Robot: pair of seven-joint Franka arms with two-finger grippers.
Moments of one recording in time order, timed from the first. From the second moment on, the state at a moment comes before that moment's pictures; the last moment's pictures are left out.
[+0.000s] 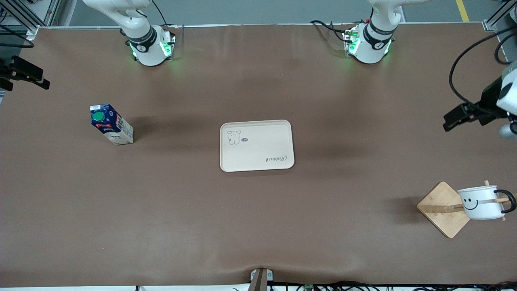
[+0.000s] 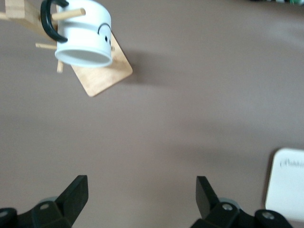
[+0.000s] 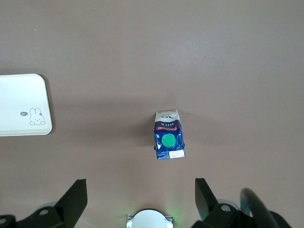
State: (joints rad) left arm 0.09 0.07 -0.13 -1.59 0.06 1.75 -0.23; right arm -0.02 -0.01 -0.06 -1.45 0.04 1.33 -0.08
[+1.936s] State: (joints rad) left arm 0.19 0.19 -0.13 -2.02 0.39 2.72 -0.59; right arm -0.04 -0.01 -0.06 -1.45 0.04 1.36 -0.08
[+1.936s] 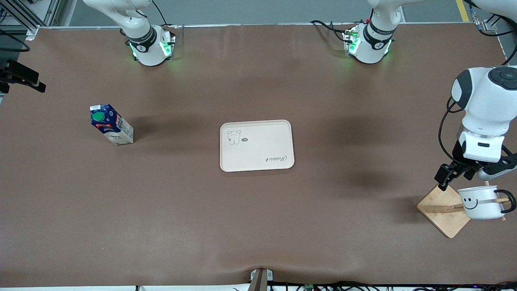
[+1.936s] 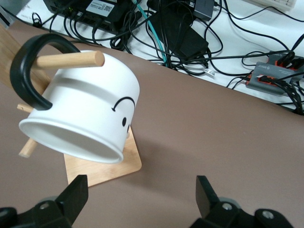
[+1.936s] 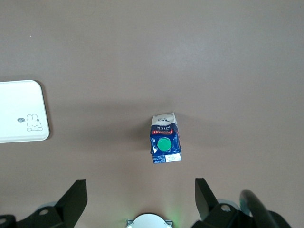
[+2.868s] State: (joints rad) left arm 0.22 0.31 -0.13 -1.89 0.64 2.75 -0.73; right arm -0.06 0.00 -0.07 -1.45 0.04 1.37 -0.08
